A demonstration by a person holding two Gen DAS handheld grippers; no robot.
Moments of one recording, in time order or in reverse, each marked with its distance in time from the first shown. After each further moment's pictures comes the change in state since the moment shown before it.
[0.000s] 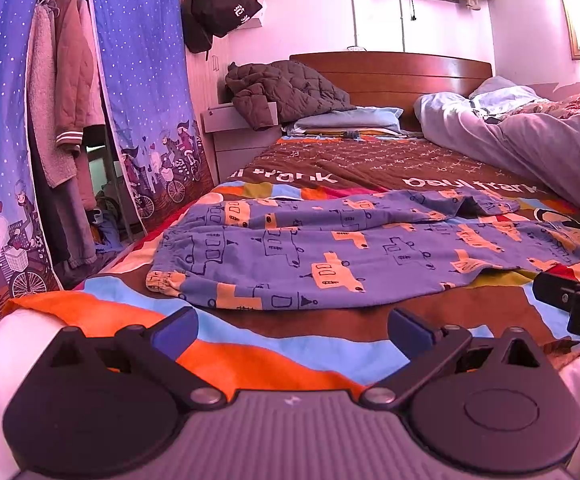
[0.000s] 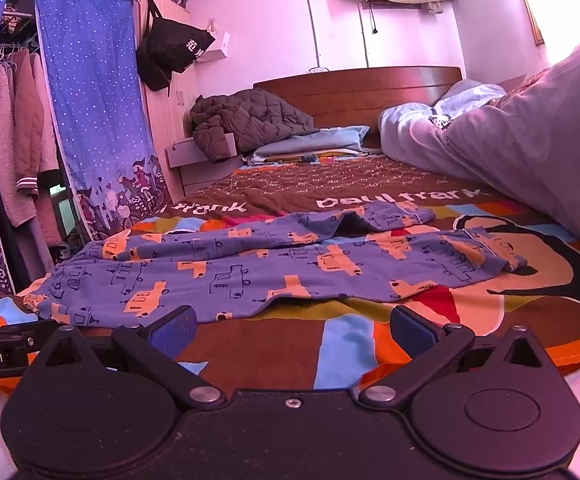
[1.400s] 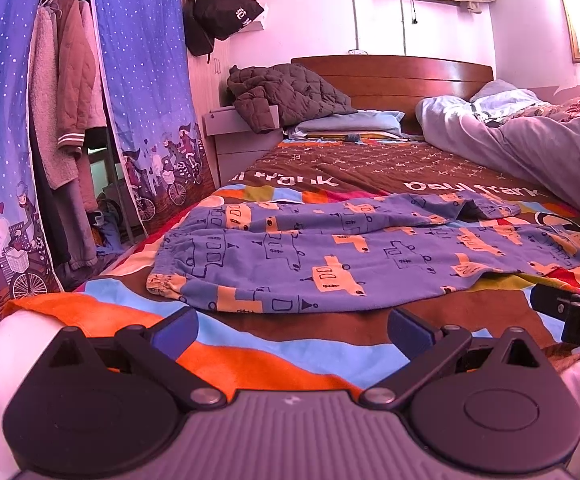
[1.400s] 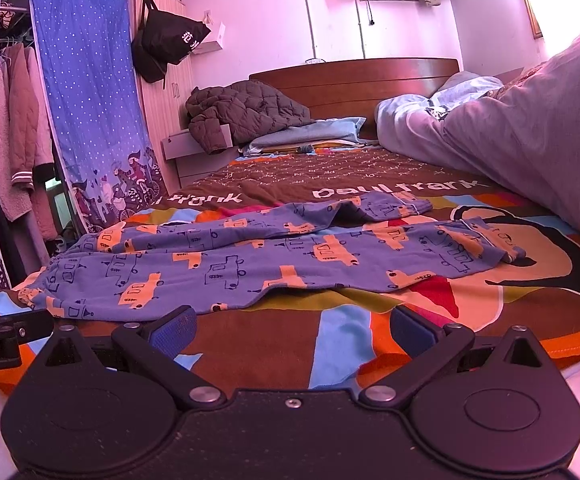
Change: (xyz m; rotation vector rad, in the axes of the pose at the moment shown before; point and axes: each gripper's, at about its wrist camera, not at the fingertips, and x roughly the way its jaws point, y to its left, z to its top) left arm 0.000 0.001 0.002 -0.004 -0.008 0.001; right arm 0.004 0.000 0.000 0.005 0.017 -0.005
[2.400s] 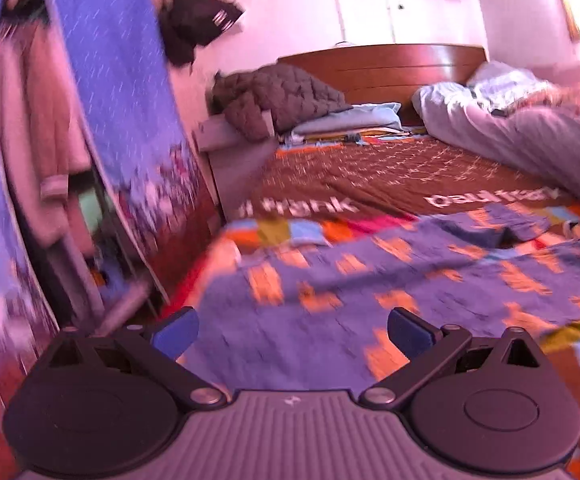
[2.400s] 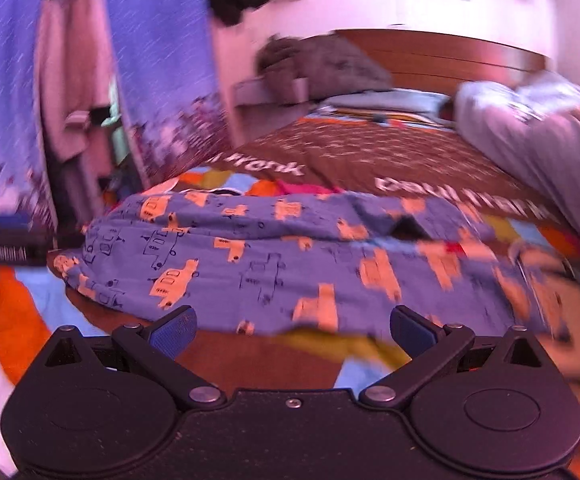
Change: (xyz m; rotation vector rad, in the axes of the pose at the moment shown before) left arm 0.070 0.039 0.102 0.153 0.013 0.020; right arm 0.042 -0.002 0.084 -0.226 0.198 0.212
